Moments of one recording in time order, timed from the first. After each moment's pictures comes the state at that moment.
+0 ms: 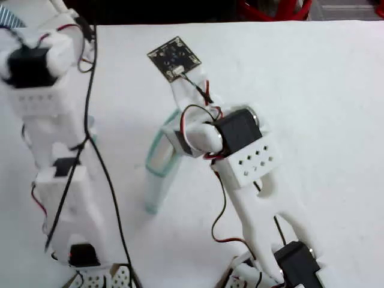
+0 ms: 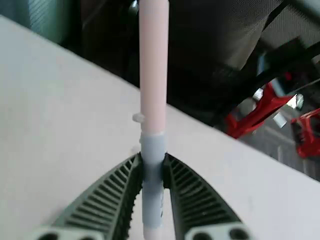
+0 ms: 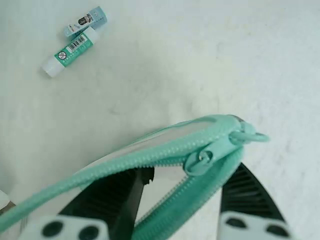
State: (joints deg) left arm -9.5 28.3 -92.1 102.5 27.0; right arm -35.5 -13.8 -7.1 89.8 8.6
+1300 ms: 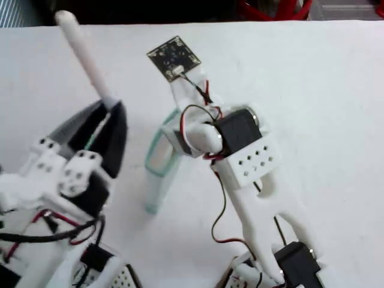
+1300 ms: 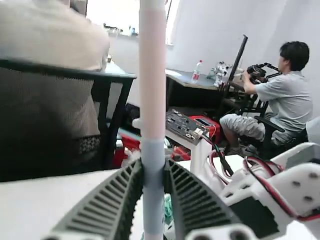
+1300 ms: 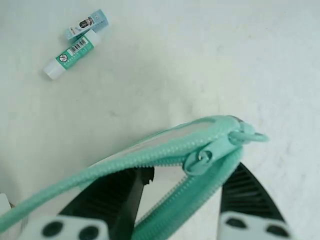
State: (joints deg) left arm 21.8 -74.5 23.8 58.3 11.3; right arm -35.5 -13.8 -6.4 89.0 8.6
